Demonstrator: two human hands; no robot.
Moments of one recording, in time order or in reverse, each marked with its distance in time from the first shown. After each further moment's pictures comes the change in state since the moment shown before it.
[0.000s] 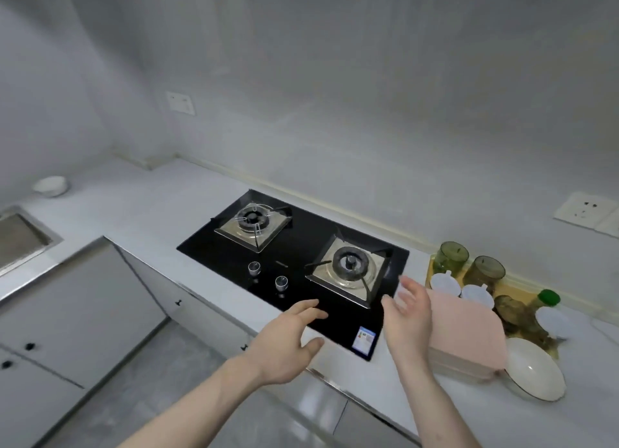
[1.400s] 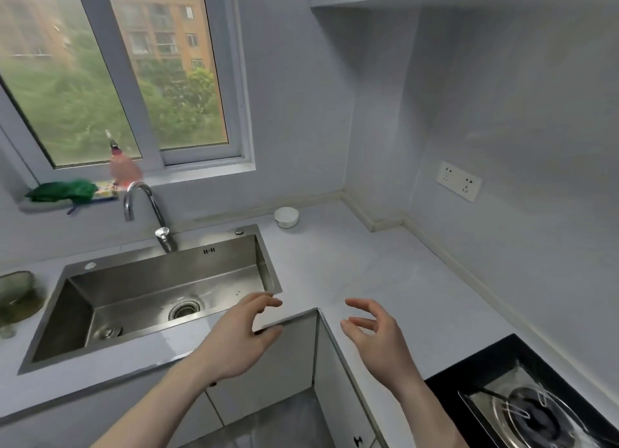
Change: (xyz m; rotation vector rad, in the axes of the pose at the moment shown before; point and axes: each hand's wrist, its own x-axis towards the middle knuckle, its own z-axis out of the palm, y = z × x) left_hand -0.101 -0.541 -0.398 -0.167 0.677 -0.569; right_hand -0.104 -0.154 0.700 -0.225 -1.142 -0.206
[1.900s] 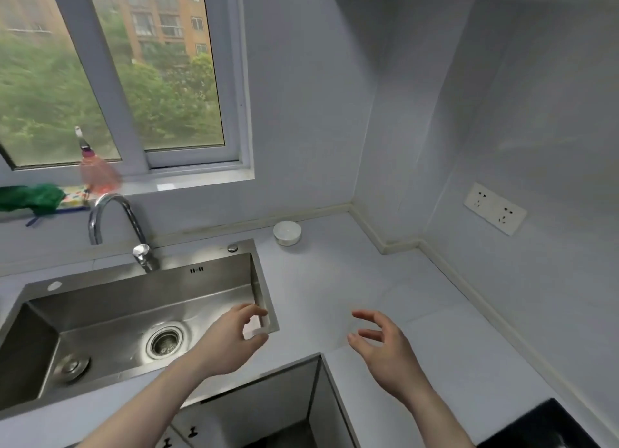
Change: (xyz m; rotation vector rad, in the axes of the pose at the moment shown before) left_hand 0.165 -0.094 -0.004 0.060 -0.093 -0.135; right_hand 0.163 0.002 0.012 -0.147 -0.075 0.051
